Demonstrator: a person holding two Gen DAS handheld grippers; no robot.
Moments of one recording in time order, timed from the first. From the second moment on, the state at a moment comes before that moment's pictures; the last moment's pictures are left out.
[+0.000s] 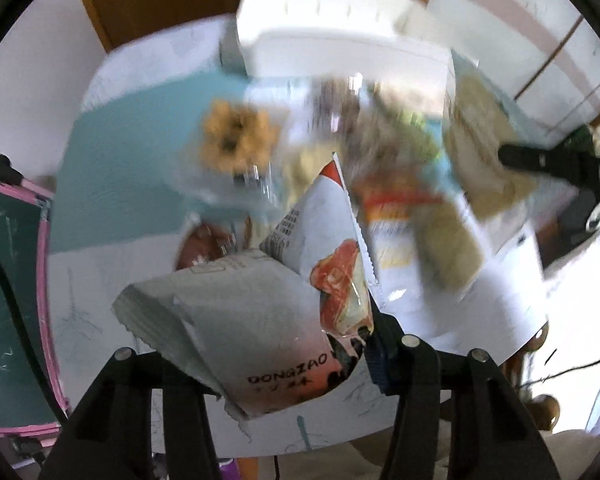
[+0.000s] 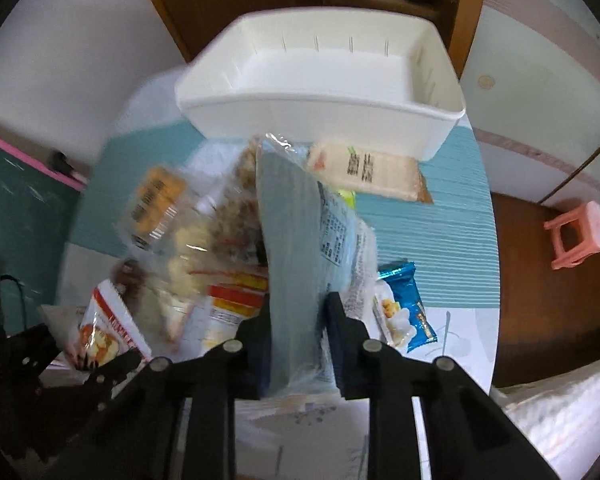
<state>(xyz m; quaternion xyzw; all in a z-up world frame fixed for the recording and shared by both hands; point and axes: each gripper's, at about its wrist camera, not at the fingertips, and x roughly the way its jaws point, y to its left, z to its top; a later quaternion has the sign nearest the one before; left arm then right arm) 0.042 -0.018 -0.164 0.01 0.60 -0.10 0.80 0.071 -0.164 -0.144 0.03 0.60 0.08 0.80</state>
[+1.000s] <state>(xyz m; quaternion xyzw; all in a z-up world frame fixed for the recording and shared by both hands) 0.280 -0.070 -0.028 0.04 0.47 -0.09 0.88 0.231 -0.216 -0.026 0.16 0.45 0.04 0.88</state>
